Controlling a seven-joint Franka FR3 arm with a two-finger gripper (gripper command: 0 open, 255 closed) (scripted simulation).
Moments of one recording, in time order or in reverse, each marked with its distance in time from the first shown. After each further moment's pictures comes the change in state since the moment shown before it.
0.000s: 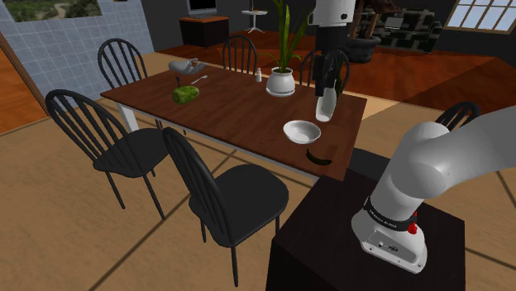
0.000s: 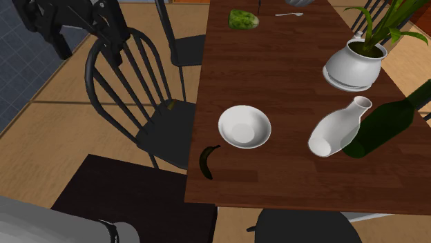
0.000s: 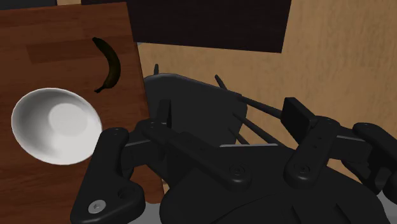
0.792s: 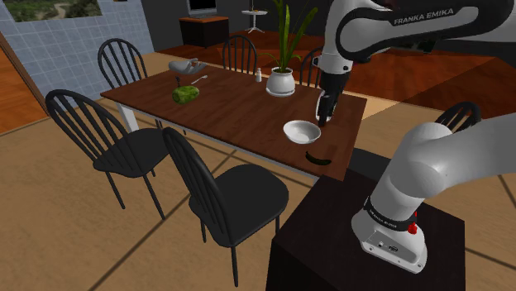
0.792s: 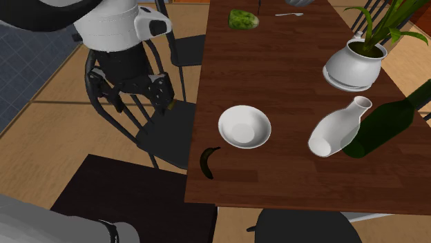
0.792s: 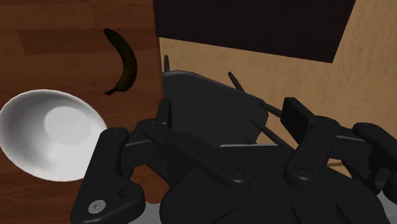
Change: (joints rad) arm -0.042 -0.077 -0.120 -0.353 -0.113 0.334 -0.168
